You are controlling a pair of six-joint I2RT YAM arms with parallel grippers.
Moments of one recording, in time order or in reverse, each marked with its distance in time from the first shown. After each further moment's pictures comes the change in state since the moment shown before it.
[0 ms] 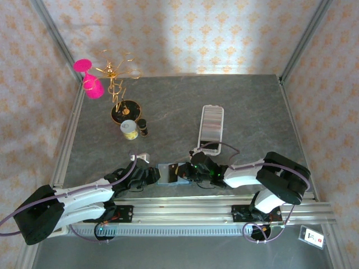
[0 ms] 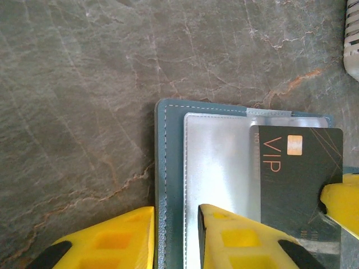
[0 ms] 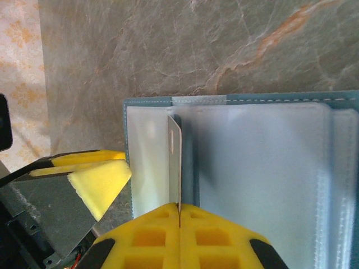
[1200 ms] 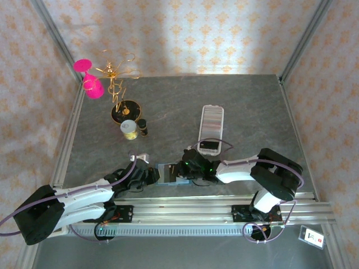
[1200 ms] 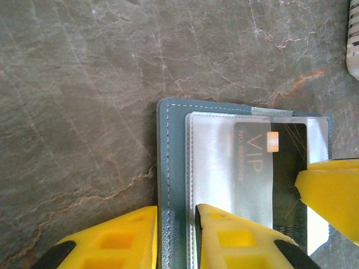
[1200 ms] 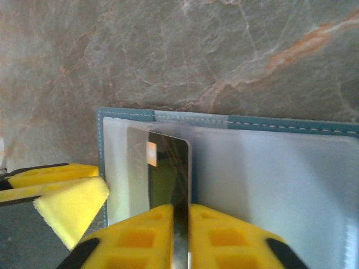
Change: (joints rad) left arm 0.000 0.000 -0.006 0.007 0.000 -0.008; right arm 0.017 0.074 0.146 -0.209 0.056 -0.071
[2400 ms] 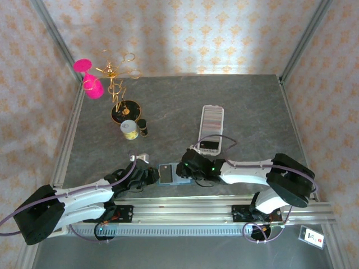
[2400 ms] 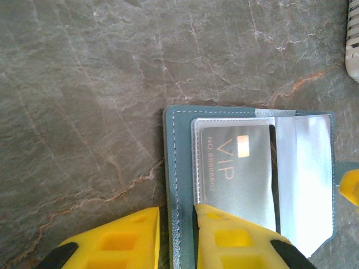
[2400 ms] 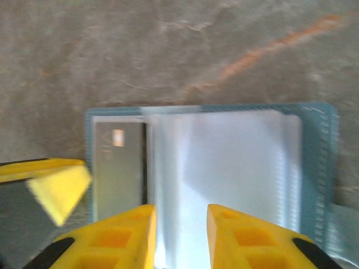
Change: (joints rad) left arm 0.000 0.001 -0.008 0.017 0.000 0.000; right arm 0.042 -0.129 0.041 -0.288 0.150 -0.043
